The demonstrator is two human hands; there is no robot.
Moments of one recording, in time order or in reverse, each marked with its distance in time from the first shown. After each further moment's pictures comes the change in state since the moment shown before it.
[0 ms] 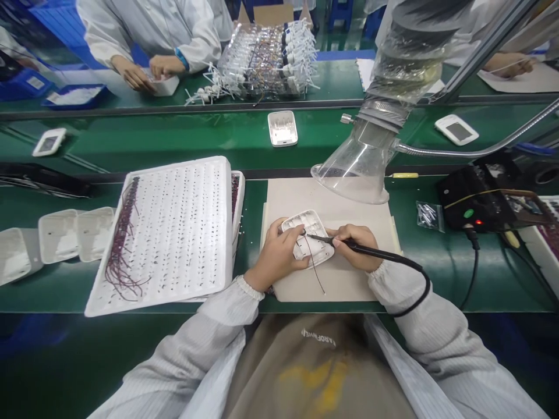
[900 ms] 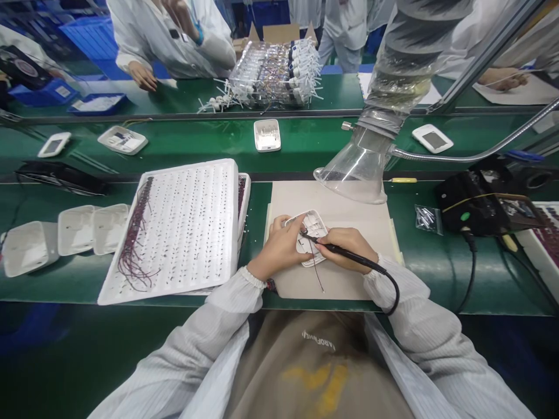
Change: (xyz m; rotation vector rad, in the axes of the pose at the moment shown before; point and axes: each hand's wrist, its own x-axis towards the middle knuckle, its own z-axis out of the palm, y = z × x) left_hand 0.020 0.003 -0.014 -0.161 -0.245 -0.220; right_hand 0.015 -0.018 0.005 -0.317 -0.255 -0.171
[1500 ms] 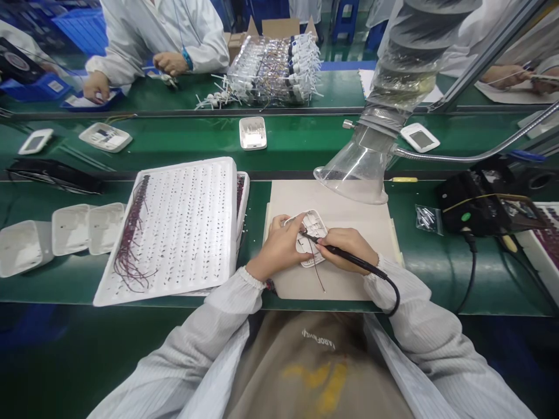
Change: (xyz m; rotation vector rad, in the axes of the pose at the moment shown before) left_hand 0.000 0.005 -0.004 -0.020 -0.014 -0.029; right_hand 0.000 0.002 0.000 -0.012 -0.059 0.004
